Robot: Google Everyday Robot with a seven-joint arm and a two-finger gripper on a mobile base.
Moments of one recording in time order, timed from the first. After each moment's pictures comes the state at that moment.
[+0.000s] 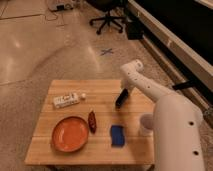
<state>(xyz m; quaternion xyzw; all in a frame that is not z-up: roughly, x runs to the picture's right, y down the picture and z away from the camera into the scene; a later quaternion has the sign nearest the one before) 0.144 0.007 0.979 -0.19 -0.11 -0.47 0.85</state>
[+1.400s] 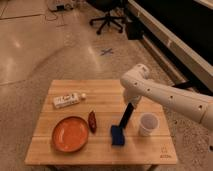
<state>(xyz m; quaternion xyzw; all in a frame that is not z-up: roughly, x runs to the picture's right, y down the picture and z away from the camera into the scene) 0.134 0.100 0.804 -0.26 -0.12 -0.51 0.82</state>
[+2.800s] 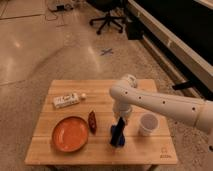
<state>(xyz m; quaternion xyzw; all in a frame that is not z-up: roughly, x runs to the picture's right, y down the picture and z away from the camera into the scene) 0.083 0.167 0.782 -0.31 -0.19 -0.50 0.78</state>
